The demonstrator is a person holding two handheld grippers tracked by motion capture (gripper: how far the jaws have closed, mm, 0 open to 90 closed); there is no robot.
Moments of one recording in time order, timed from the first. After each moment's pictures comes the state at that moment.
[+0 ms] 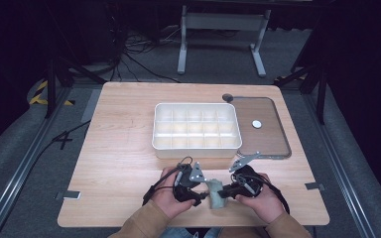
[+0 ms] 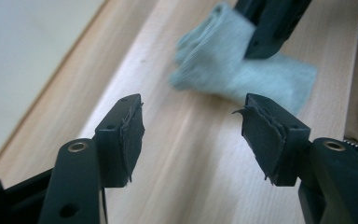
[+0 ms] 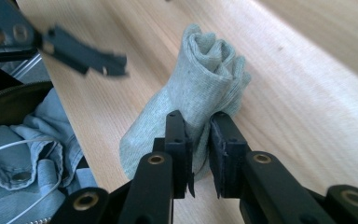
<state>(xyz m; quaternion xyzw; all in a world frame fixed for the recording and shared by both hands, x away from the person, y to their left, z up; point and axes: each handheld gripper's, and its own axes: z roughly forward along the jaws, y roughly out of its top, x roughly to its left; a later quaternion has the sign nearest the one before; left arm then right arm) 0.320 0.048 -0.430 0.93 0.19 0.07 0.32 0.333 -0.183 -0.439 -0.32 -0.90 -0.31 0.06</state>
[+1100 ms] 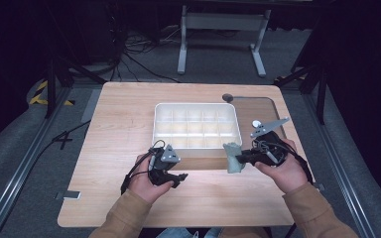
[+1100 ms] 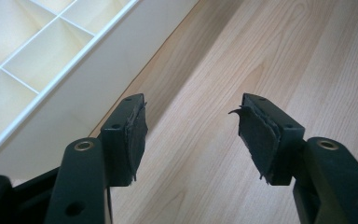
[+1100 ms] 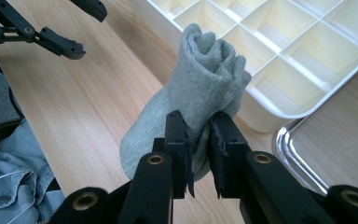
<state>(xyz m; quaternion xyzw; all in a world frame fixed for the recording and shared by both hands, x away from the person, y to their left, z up) 0.343 0.104 -0.409 0.90 0.27 0.09 0.34 0.371 -0.217 -0.336 -0.32 -0.89 -0.32 -0.05</state>
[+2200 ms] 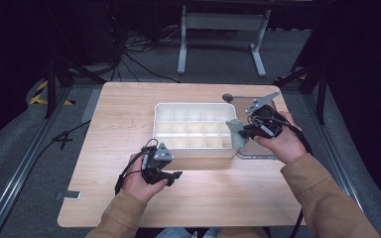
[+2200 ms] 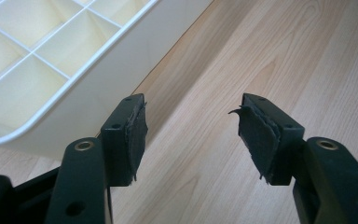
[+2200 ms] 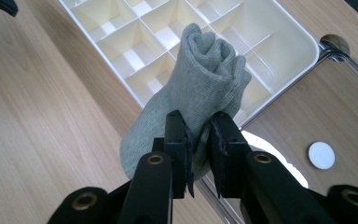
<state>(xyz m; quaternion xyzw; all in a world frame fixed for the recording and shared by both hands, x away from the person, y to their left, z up) 0.342 0.121 -0.406 0.89 0.29 0.09 0.34 0.430 -0.208 -0.311 -0.29 -0.92 -0.26 -0.12</state>
